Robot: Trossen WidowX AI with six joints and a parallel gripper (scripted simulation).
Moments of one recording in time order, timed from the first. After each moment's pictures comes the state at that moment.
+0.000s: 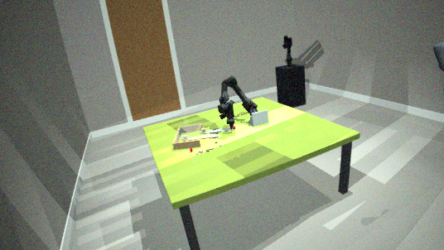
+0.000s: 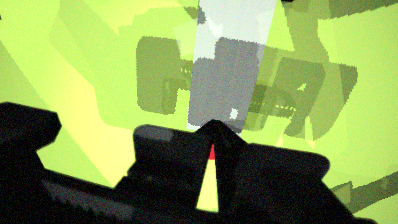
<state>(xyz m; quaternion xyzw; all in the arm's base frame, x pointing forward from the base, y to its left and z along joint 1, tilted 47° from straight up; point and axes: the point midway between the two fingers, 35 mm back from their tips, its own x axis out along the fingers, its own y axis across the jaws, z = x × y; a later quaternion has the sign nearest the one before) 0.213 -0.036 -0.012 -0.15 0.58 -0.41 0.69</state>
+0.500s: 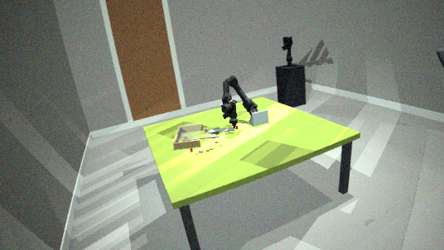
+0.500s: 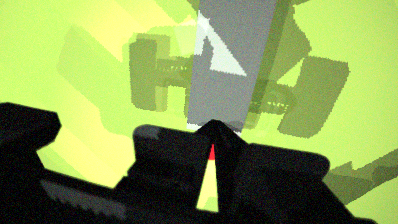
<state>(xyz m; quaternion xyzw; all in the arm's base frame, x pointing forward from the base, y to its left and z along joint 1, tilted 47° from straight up) 0.194 -0.030 -0.017 -0.15 0.58 -0.41 0.69</state>
